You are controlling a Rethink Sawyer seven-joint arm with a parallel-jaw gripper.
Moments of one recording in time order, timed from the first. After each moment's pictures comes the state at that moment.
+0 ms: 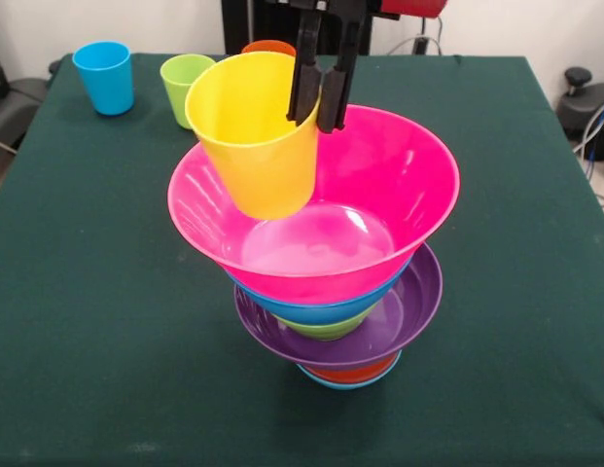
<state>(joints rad) -0.20 -0.55 0.08 0.85 -0.20 1.02 1.83</state>
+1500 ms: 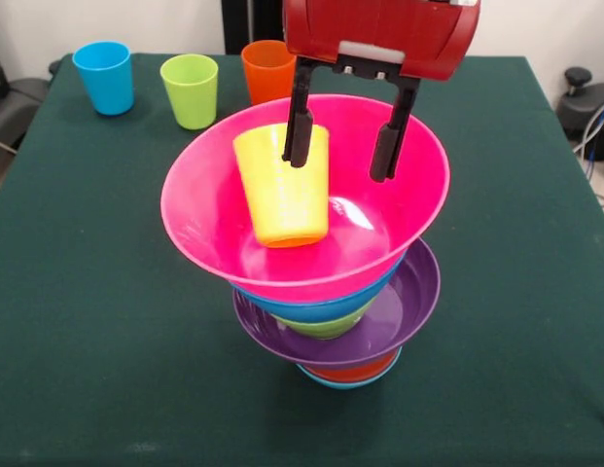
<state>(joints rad) -0.17 -0.55 0.05 0.98 -0.19 0.86 1.83</state>
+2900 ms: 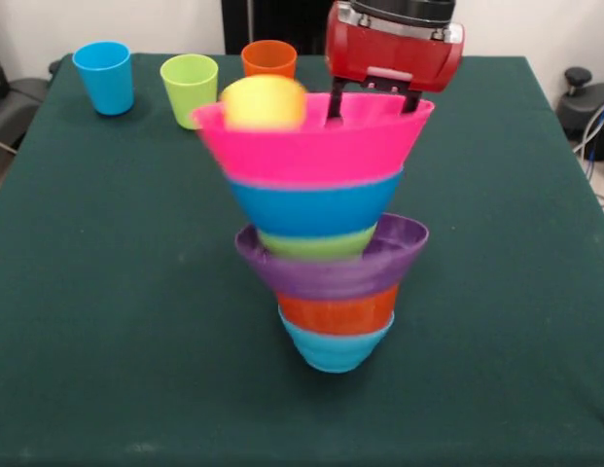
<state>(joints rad) -0.09 -0.63 -0.04 1.42 -0.19 0.50 1.84</state>
